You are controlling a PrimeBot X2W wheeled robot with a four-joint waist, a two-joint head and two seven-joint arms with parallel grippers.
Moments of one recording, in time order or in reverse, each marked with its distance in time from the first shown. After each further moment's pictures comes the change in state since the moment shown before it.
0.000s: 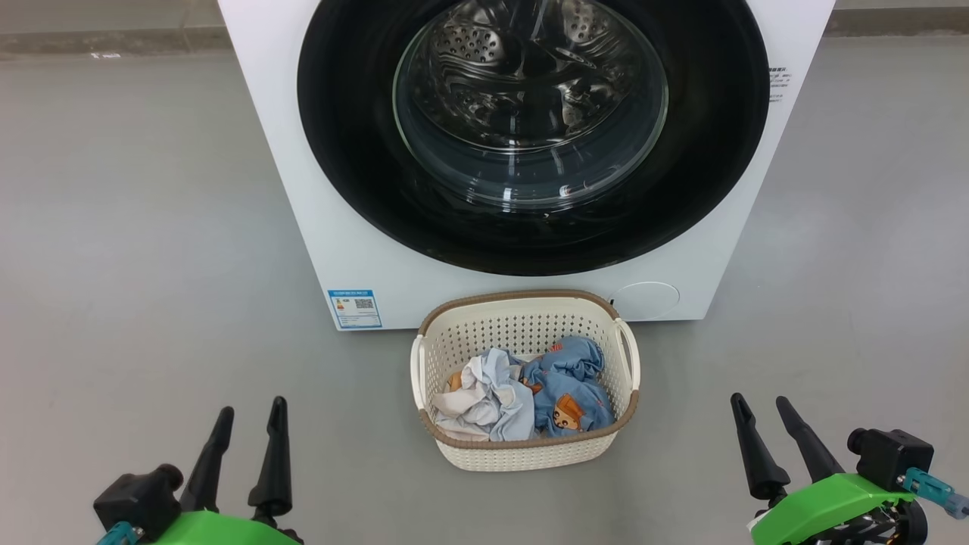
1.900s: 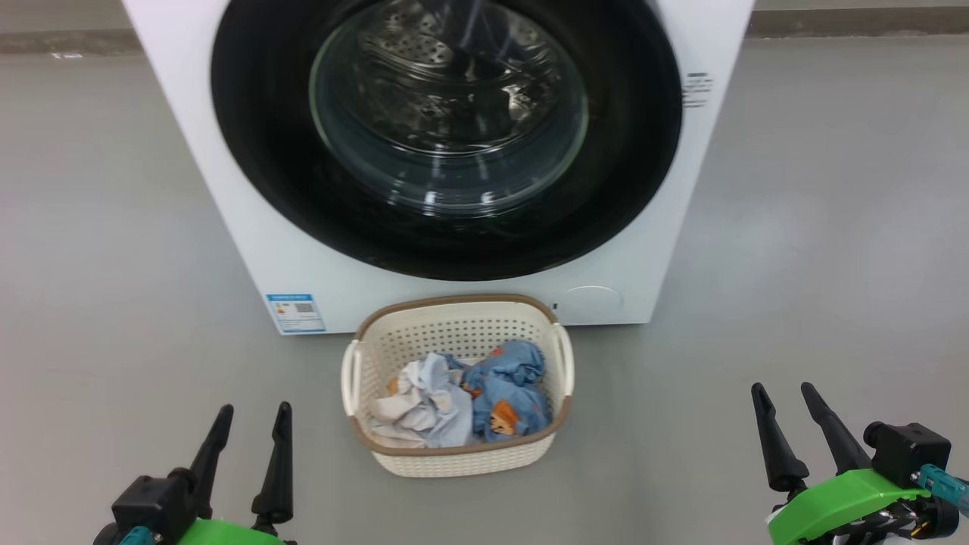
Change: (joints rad) left arm 0.004 0.035 -0.024 0.006 0.145 -0.001 -0.042; right arm -0.001 -0.016 -0.048 -0.017 -0.131 0.000 -0.035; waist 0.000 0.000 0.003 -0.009
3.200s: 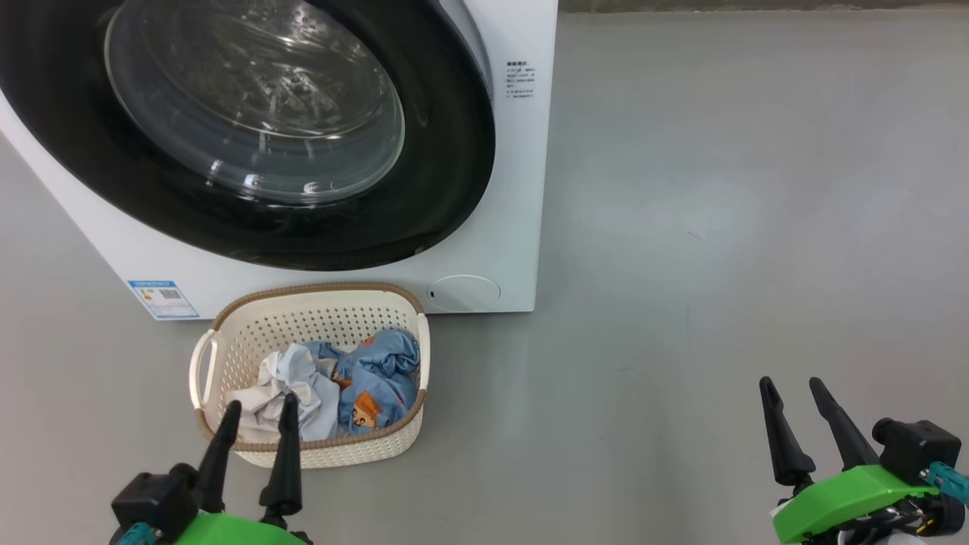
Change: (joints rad) left arm -0.010 -0.034 0.008 0.001 -0.062 0.000 0.000; right arm -0.002 0.007 -0.026 -0.010 0.000 0.000 0.000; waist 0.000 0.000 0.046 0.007
